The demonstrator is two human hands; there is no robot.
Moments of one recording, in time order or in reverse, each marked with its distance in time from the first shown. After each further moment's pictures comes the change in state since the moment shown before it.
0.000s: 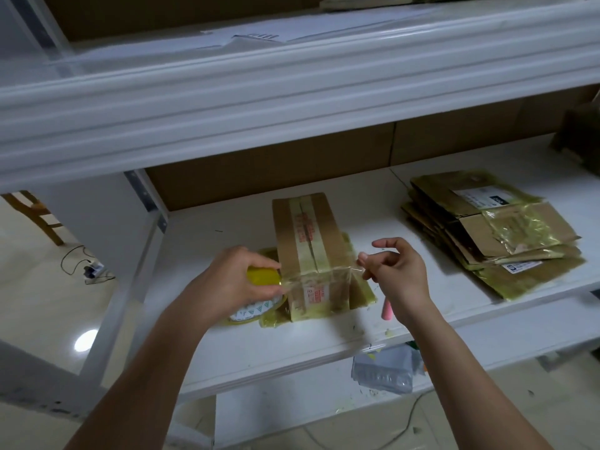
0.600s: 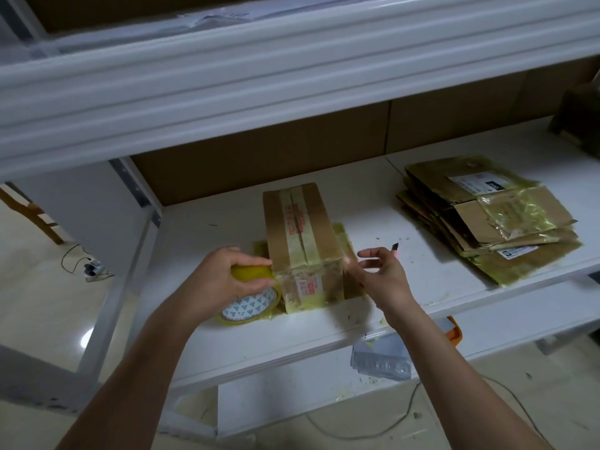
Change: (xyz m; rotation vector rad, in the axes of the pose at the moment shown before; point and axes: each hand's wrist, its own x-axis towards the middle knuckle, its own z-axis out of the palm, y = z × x) left_hand -0.001 -0.012 0.010 -0.260 -0.036 -0.045; right_hand 0.003 0.034 0.004 -0.137 -0.080 0.142
